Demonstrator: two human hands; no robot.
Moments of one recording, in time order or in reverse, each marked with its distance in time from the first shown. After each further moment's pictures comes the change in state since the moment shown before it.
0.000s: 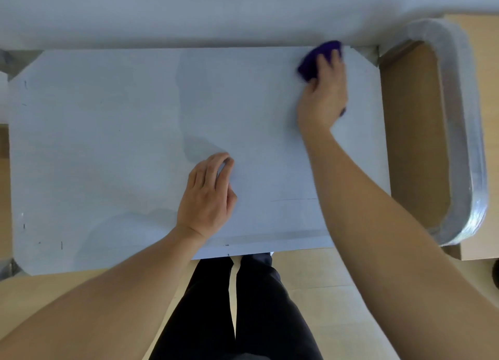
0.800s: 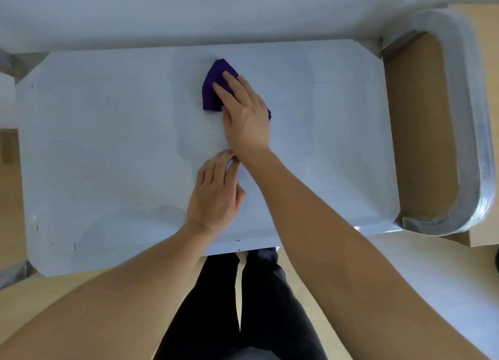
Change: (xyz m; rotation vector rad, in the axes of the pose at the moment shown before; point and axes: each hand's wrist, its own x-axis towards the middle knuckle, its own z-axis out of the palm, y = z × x) left_hand 0.000 -0.002 -0.002 0.001 -0.024 0.005; right_hand -0.099 -0.089 0.030 0.128 -0.248 -0.511
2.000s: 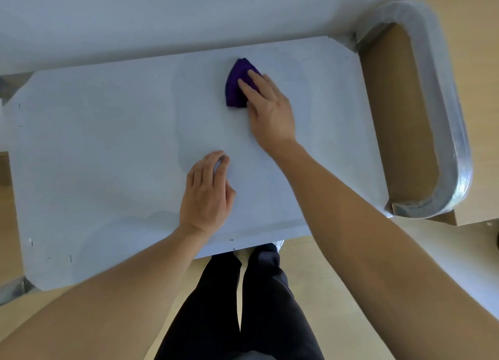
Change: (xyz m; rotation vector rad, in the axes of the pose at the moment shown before) left_hand -0.001 0.001 0.001 0.011 0.041 0.017; right_hand -0.004 0.065 -0.039 -0.114 -0.031 0.029
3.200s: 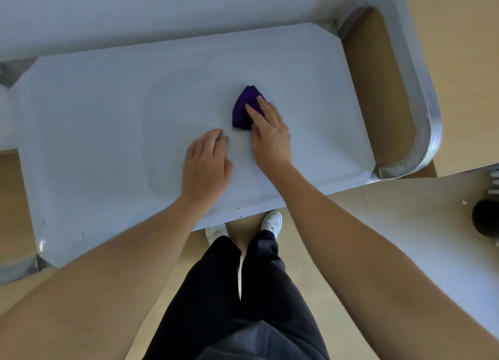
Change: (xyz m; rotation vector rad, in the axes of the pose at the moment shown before) left_hand -0.011 -0.025 -0.012 -0.045 0.028 0.042; right_hand -0.091 -0.057 -0.012 0.007 -0.016 0.267
